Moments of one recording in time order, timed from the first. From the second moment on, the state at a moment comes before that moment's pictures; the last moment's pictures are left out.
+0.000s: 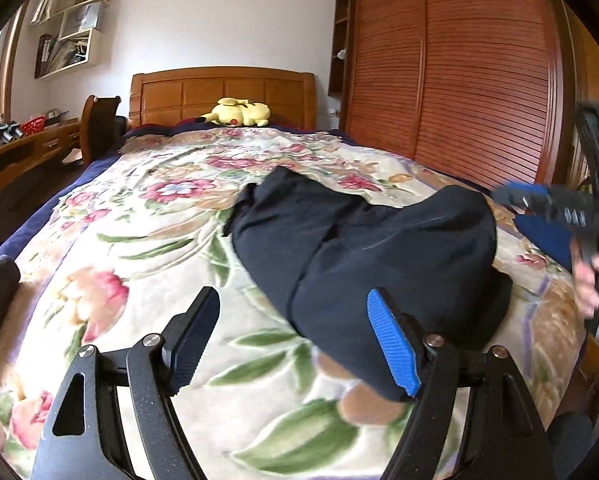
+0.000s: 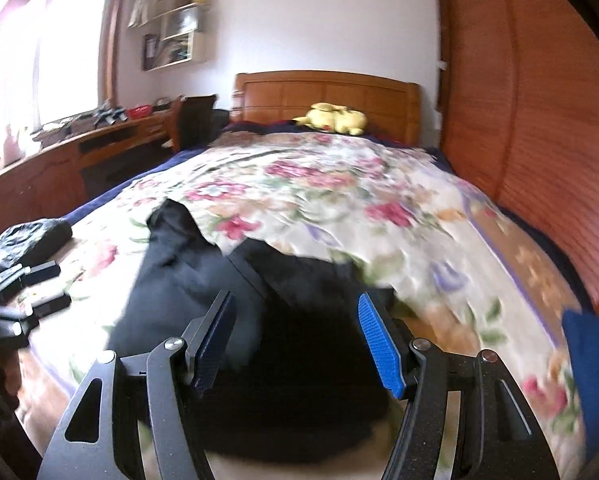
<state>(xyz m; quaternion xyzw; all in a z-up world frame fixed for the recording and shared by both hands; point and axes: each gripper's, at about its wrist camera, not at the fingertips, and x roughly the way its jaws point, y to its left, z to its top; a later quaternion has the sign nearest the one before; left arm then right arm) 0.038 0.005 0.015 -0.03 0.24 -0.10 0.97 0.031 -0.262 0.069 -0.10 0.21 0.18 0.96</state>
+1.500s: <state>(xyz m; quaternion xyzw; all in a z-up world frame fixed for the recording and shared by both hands) 0.017 0.042 -0.002 -0.01 0.25 -0.11 0.96 0.205 -0.226 0.021 -0.20 0.39 0.06 0.90</state>
